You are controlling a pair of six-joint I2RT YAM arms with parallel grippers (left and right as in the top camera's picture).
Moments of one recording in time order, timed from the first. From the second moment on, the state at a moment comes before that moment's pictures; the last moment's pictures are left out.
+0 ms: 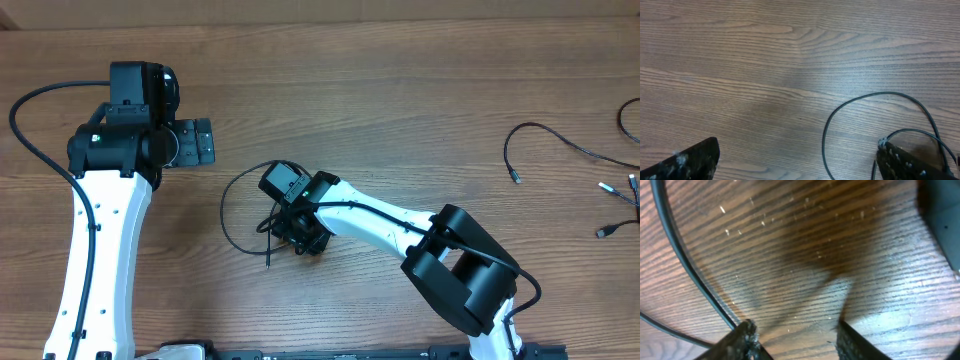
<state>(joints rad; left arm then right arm) 0.00 1.45 1.45 -1.07 -0.14 -0.10 0.90 2.06 1.40 -0.74 -0.19 1.34</state>
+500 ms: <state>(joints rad) 0.00 1.45 1.45 -1.07 -0.14 -0.10 0.79 2.06 1.43 -0.79 -0.13 1.25</state>
